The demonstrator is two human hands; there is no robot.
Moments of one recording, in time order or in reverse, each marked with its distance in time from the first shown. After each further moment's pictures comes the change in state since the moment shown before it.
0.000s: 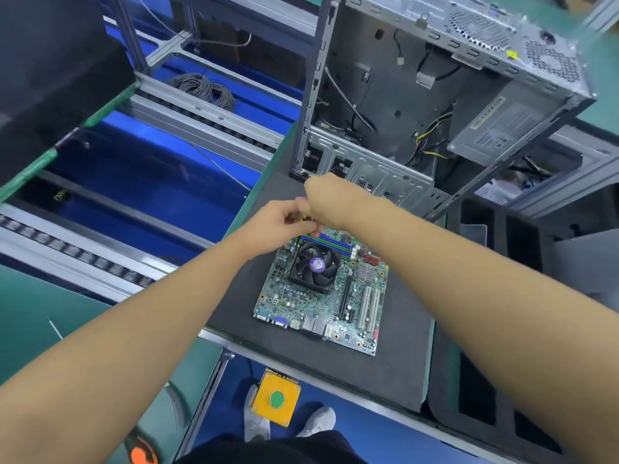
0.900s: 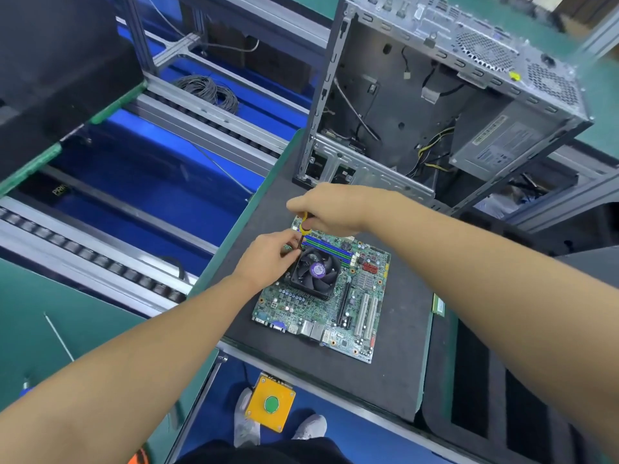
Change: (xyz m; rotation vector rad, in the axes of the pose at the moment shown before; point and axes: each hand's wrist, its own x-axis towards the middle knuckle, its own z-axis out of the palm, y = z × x) left_hand -0.020 -0.057 0.029 0.442 0.256 -0.001; right_hand -0.001 0.012 -0.009 -0.093 -0.098 -0.394
